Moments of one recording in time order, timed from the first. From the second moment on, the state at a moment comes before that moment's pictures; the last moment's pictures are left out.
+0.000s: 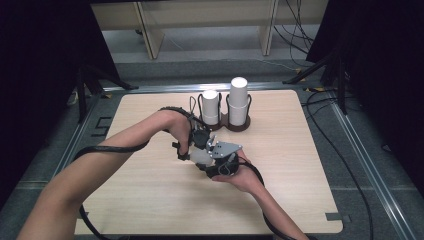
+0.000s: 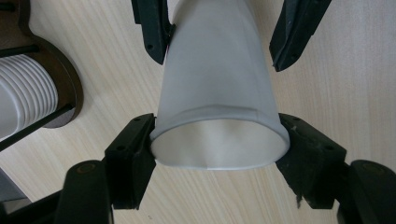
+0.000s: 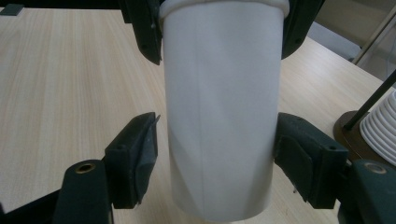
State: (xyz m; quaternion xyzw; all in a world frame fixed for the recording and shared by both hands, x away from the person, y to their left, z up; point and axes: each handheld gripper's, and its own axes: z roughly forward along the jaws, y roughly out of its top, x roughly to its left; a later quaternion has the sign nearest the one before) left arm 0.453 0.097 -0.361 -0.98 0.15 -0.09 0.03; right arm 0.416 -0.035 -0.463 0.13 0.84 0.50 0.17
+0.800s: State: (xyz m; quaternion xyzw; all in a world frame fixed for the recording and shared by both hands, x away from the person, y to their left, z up) left arm 0.454 0.094 -0.359 -0.98 0.18 -0.09 0.05; right arm 0.416 -0.033 -0.467 0.14 0.84 0.49 0.18
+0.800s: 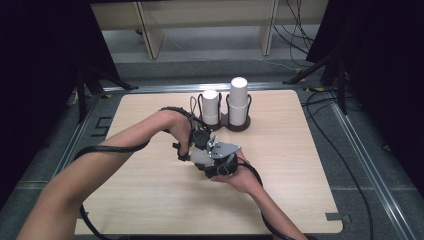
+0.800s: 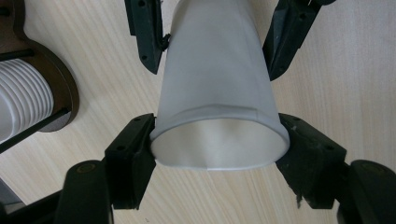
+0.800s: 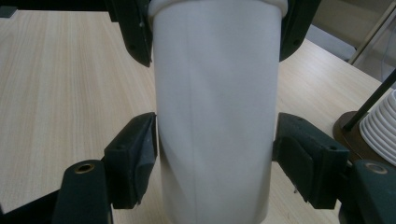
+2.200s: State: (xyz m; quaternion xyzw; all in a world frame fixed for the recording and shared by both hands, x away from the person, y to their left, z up) left arm 0.450 0.102 -0.351 -0.98 0.15 -0.12 -0.03; right arm 0.413 -0.042 -0.469 0.16 0.83 0.50 0.19
